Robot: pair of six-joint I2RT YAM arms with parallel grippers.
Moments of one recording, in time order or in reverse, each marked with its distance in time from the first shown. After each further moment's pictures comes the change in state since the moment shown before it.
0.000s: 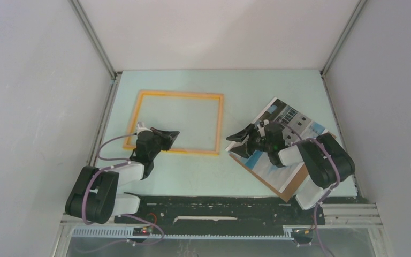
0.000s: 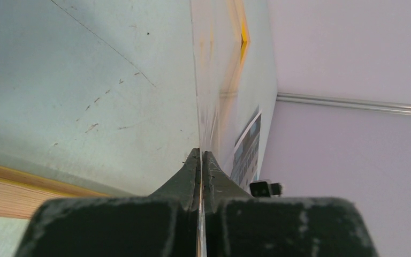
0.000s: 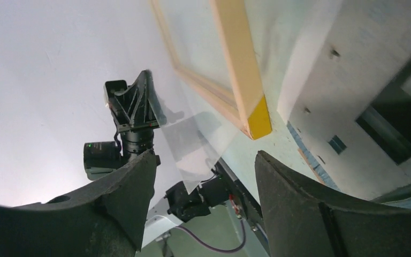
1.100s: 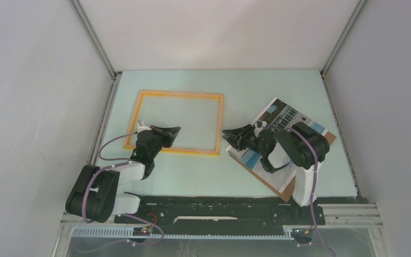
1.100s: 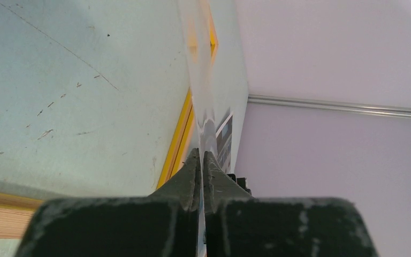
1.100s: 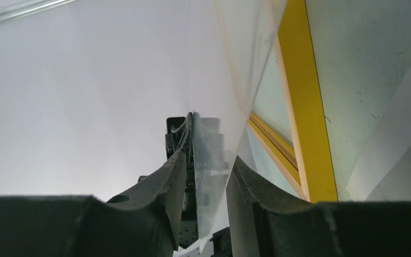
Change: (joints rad) left arm -0.019 0.008 0.000 0.100 -0.001 -0.082; right arm 0.107 0.333 -0.030 0.706 0.243 0.352
